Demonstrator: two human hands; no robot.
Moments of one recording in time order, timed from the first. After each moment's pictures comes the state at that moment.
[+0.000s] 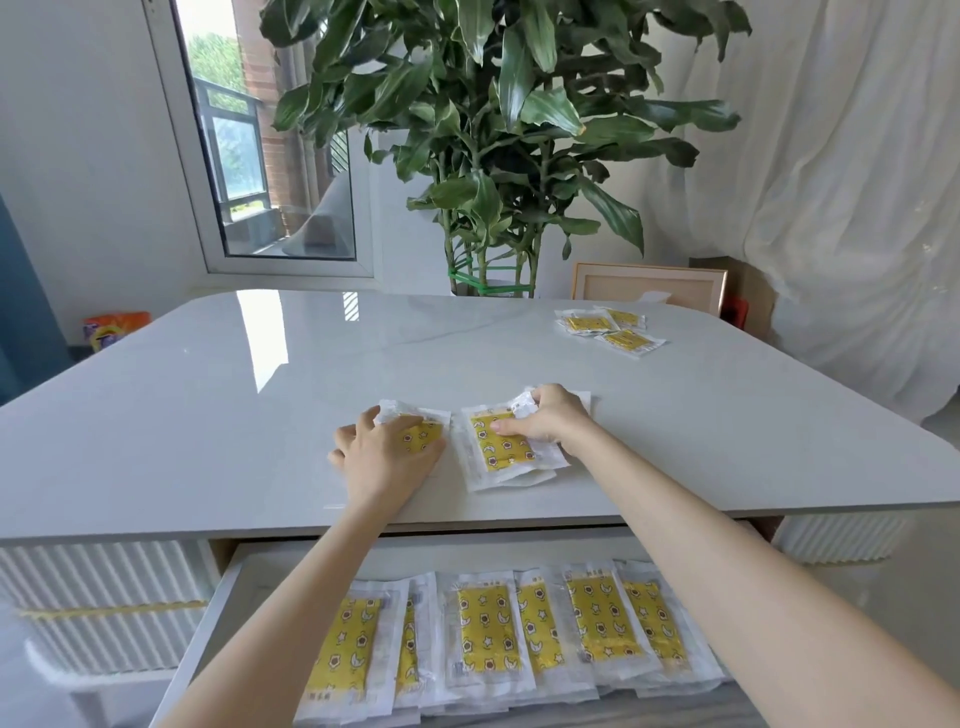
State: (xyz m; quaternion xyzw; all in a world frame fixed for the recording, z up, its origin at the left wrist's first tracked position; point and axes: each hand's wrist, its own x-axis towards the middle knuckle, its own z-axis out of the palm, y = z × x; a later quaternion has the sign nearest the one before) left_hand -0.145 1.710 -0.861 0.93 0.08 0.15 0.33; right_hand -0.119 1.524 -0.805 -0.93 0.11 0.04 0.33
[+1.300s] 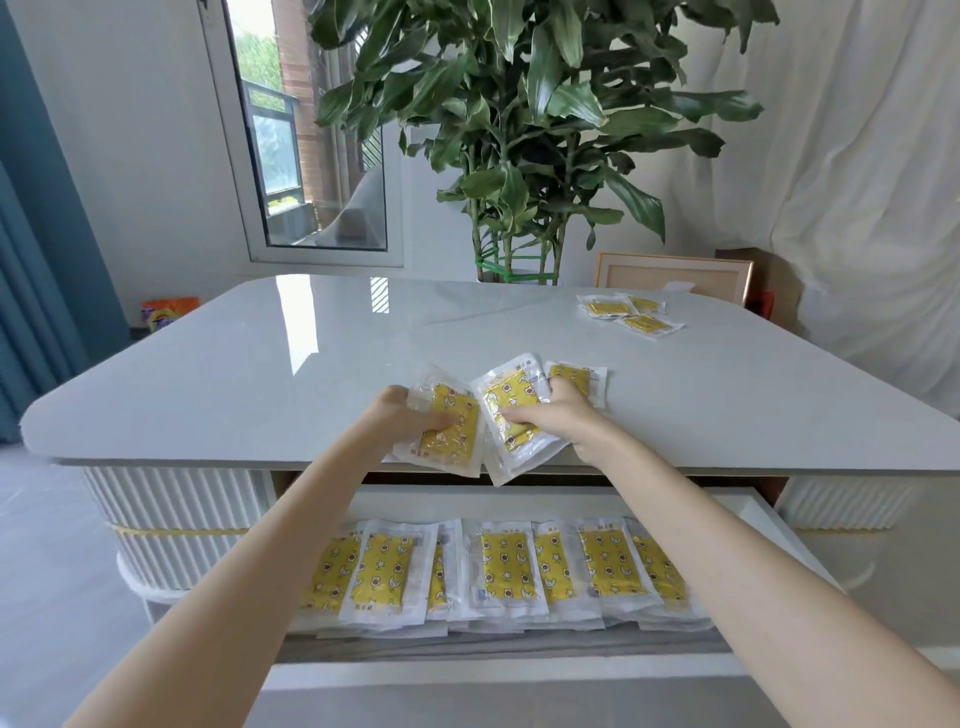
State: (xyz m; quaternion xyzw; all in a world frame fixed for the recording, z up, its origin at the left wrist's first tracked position) left_hand -0.181 1.740 -0.824 0.85 0.09 -0.05 0.52; right_hand -0.179 1.542 -0.819 -0.86 0.06 0.04 0.51
